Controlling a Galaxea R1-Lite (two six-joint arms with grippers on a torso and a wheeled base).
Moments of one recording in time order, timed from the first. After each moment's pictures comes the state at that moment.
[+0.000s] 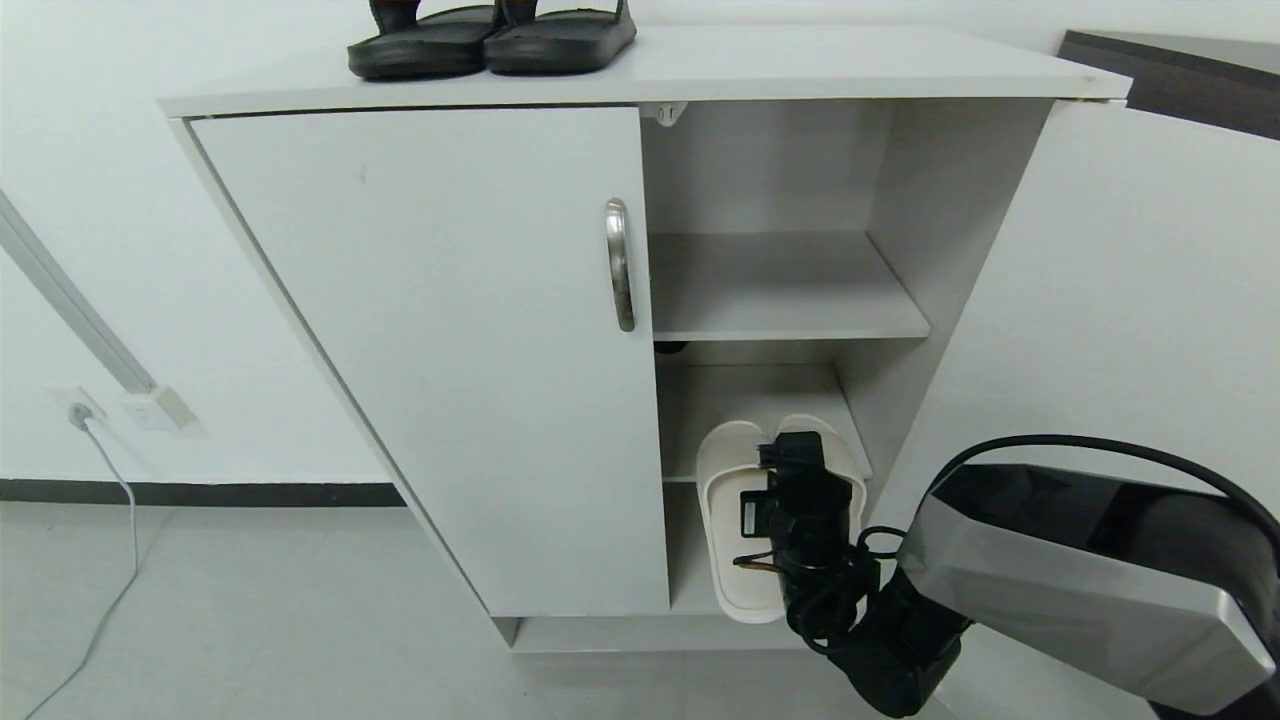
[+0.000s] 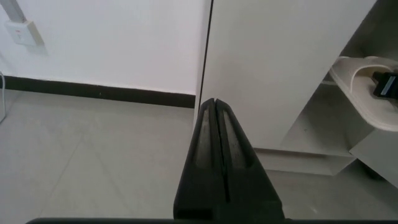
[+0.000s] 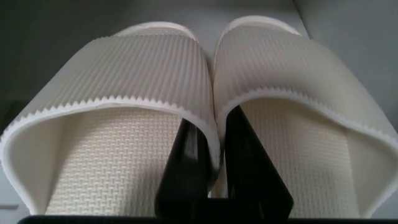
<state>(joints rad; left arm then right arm) 0.00 0.00 0.00 0.00 0.10 -0.08 0.72 2.43 -1.03 -1.32 -0.71 0.07</state>
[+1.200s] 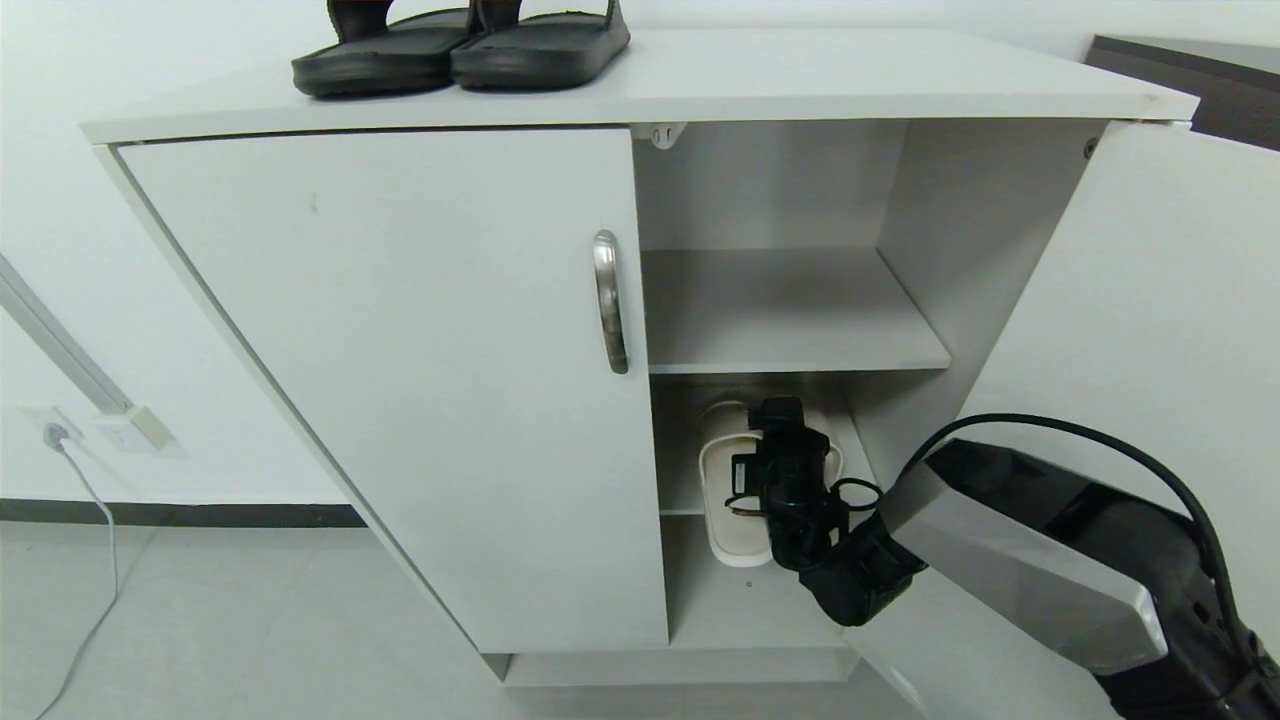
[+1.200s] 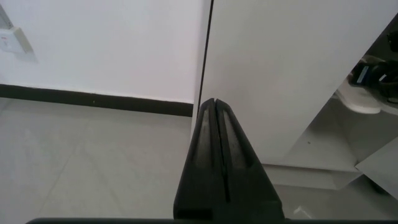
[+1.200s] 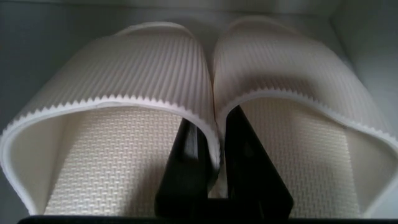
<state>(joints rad) 0.00 0.00 0.00 0.00 0.10 -0.09 0.62 2.56 -1.41 -1.04 -0.60 0.08</state>
